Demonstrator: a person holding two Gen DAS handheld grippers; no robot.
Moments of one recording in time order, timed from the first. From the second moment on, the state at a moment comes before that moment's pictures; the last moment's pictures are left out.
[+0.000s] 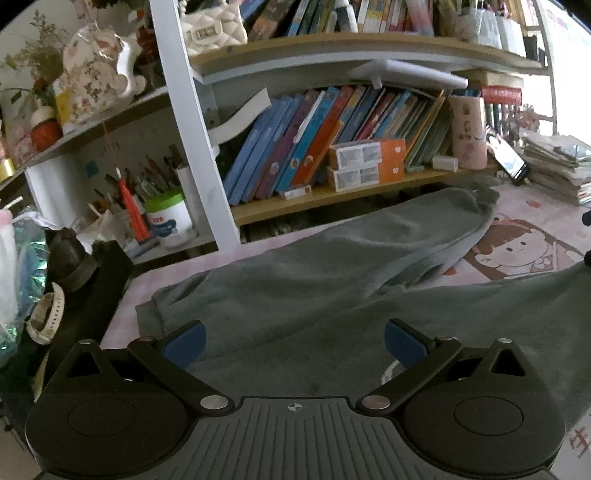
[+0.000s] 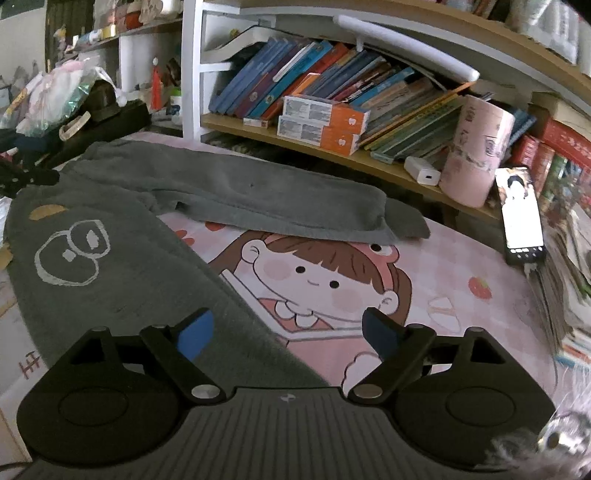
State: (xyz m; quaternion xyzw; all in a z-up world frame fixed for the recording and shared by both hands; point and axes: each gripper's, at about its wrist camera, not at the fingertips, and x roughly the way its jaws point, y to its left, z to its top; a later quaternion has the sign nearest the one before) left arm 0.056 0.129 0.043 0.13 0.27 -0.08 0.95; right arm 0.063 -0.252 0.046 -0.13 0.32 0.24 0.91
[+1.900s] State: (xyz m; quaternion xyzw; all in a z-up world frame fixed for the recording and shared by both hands) left arm 0.312 0.189 -0.005 0.18 0.40 -0.19 0.88; right arm 0.383 -0.247 0.004 -0.12 0.39 0.29 0.86
